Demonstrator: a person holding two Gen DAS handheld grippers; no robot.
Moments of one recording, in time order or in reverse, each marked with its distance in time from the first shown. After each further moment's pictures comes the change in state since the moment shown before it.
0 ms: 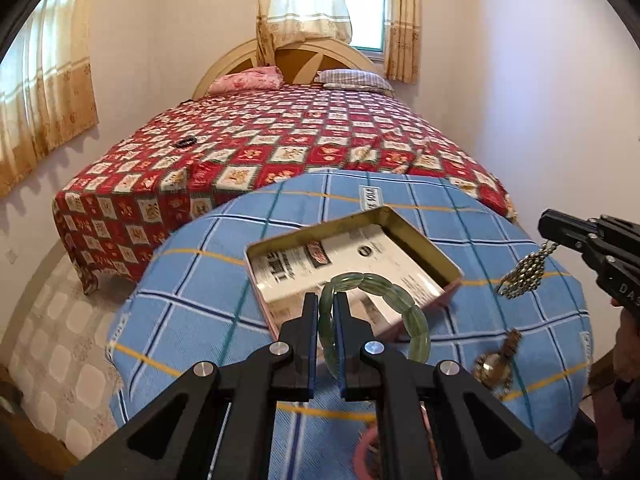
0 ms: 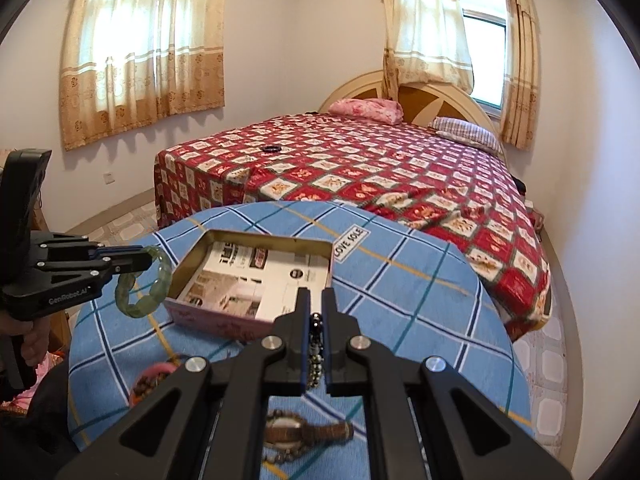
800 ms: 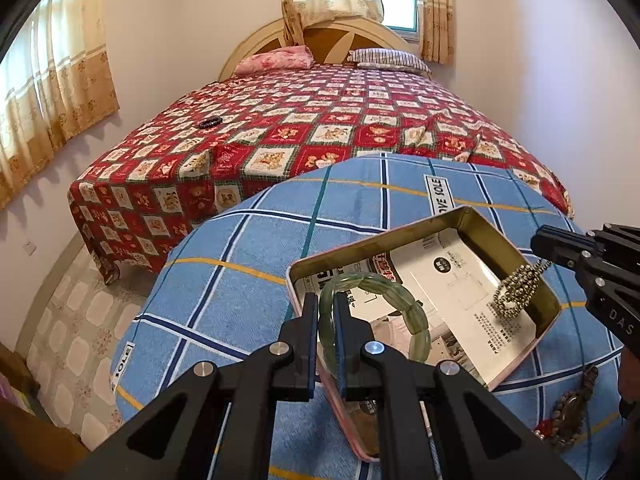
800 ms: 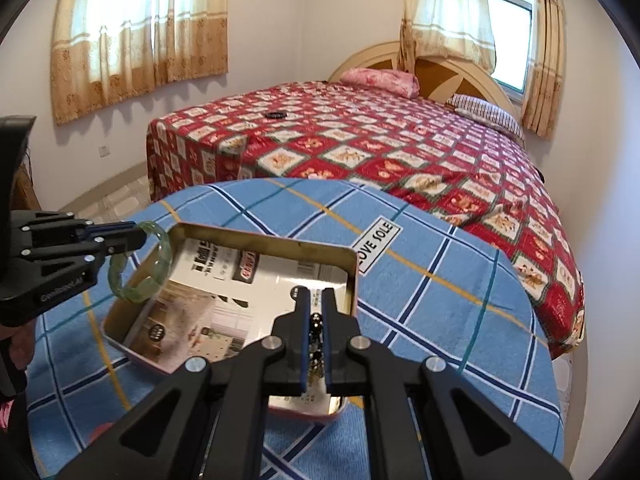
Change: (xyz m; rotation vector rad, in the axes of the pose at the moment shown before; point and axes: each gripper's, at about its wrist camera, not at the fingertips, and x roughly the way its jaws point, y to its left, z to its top) left arm 0.079 0.032 0.019 -0.012 0.076 0.112; right arm 0.106 0.009 0.012 -0.024 0.129 0.019
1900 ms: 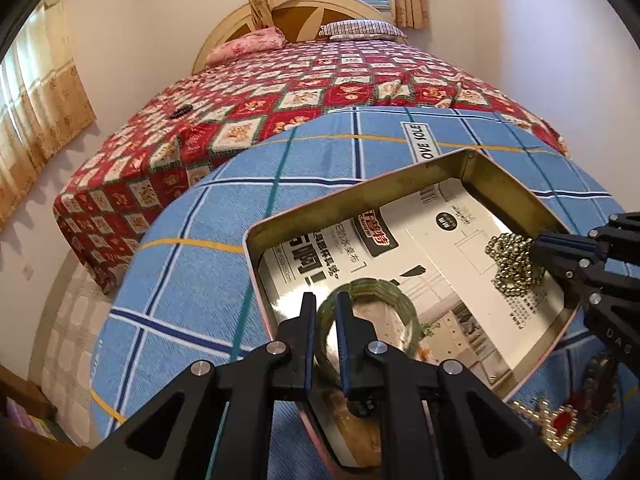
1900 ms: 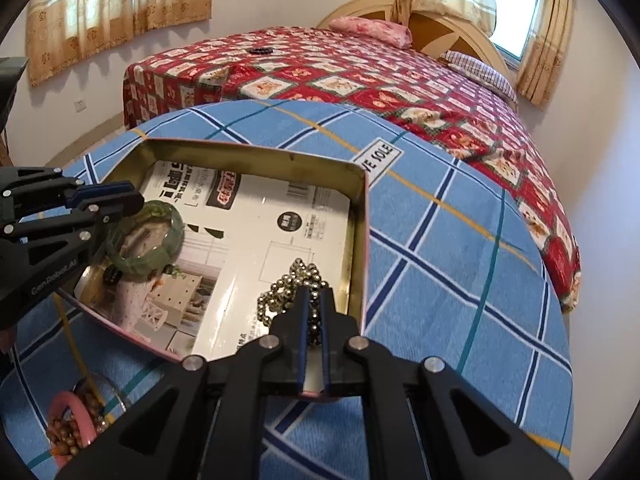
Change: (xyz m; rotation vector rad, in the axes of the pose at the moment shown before) left arm 0.028 -0.027 -0.021 0.115 0.075 -0.020; right arm 0.025 0.012 -0.037 -0.015 0.208 -0.086
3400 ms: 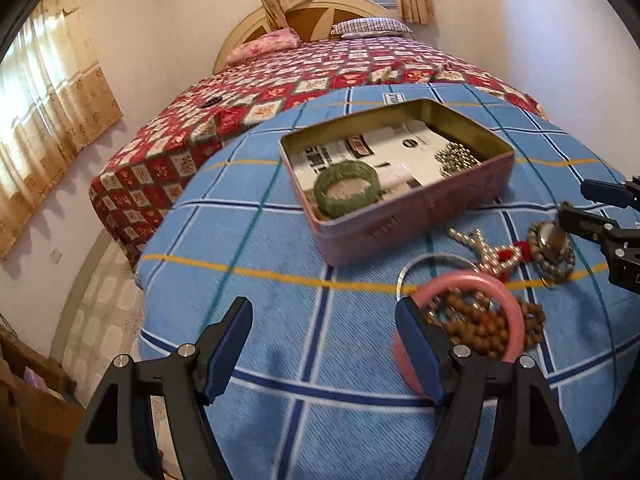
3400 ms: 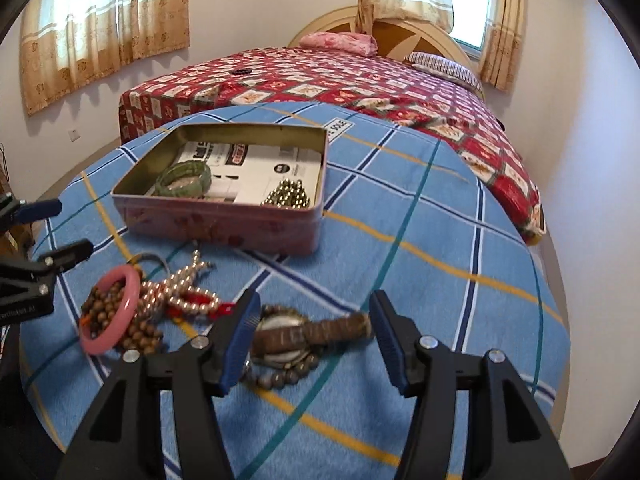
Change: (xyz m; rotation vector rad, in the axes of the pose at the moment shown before) left arm -0.097 -0.031 -0.106 0.012 0.012 0.101; right arm -0.081 -0.004 -0.096 0.119 -0.088 -0.023
